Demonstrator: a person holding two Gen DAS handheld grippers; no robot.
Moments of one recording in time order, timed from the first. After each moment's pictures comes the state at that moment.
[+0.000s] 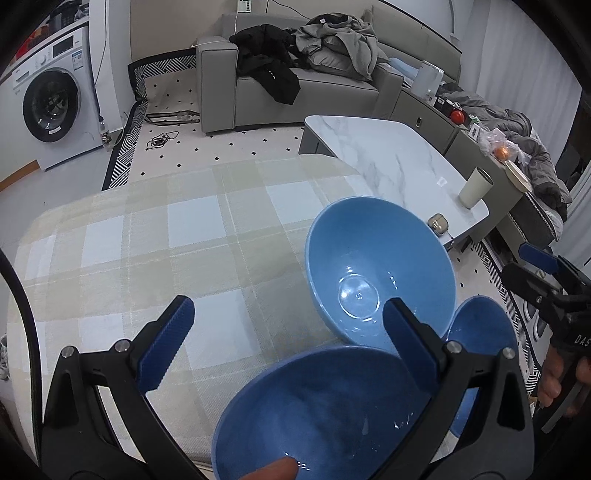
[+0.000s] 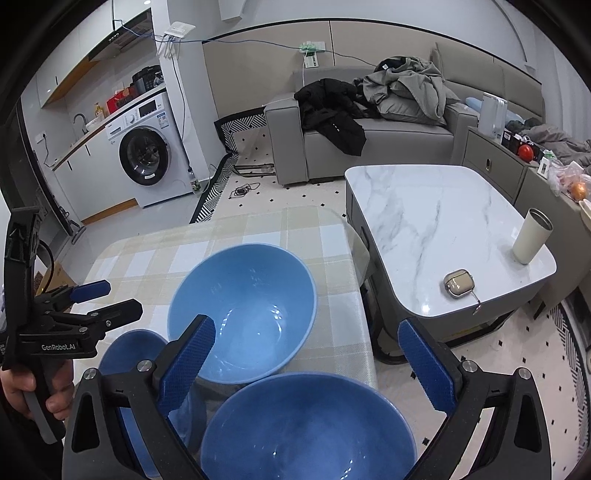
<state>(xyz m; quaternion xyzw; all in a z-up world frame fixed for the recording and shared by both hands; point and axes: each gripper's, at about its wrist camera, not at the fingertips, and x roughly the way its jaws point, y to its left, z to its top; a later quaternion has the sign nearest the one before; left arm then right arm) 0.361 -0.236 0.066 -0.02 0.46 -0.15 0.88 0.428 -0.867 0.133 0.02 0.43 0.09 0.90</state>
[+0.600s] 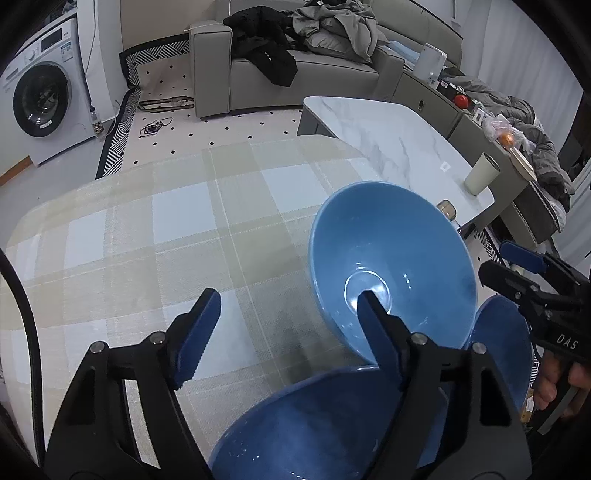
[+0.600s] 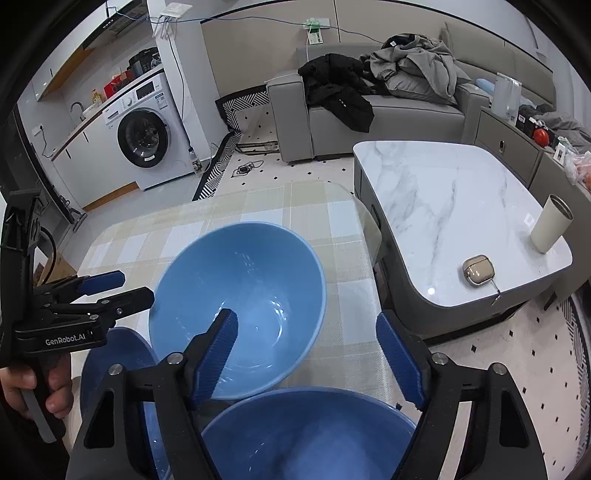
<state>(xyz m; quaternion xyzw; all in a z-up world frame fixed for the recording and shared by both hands) 0.392 -0.247 0.035 -0.01 0.49 -0.15 0.86 0.460 -0.856 0.093 0.02 0.46 0.10 0.88</state>
